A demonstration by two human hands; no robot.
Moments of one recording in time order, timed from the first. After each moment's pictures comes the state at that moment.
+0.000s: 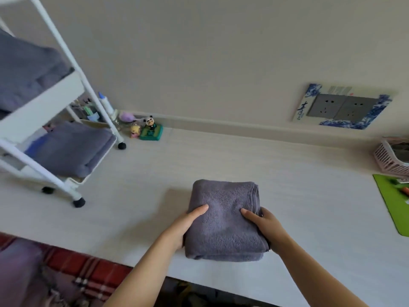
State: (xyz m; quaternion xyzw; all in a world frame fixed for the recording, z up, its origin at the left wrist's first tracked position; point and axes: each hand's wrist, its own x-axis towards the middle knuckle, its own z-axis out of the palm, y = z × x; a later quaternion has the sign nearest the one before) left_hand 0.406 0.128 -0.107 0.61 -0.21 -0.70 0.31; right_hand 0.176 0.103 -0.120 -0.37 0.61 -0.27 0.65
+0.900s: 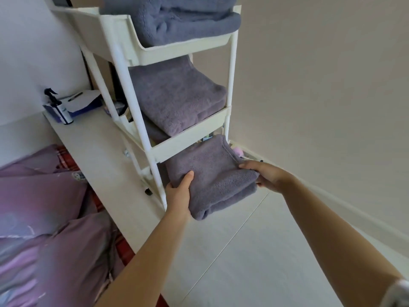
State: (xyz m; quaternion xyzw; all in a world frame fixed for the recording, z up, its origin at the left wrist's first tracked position) left_hand 0.686 0.055 -0.026 0.62 0.04 -0.32 0.72; right_hand 0.551 -0.143 -0.003 -0.65 0.31 -0.02 0.69
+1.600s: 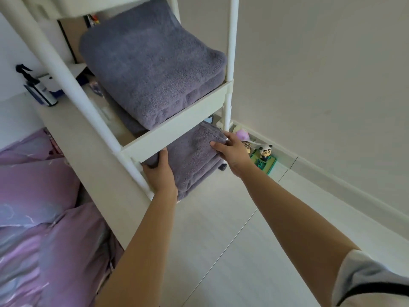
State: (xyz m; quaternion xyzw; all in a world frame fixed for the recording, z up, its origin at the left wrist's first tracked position) left_hand 0.752 -0.004 -0.060 0.66 0.09 -0.10 0.74; right_hand 0.661 -0.154 -0.065 -0.51 0.33 -0.23 0.76
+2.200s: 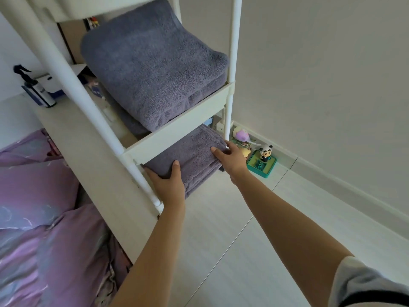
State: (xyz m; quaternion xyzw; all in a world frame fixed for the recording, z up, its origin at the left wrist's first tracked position) left_hand 0.732 0.002 -0.076 0.76 0.00 -0.04 0.65; right_hand 0.666 -0.137 -0.082 -0.59 0.41 -0.23 0.65
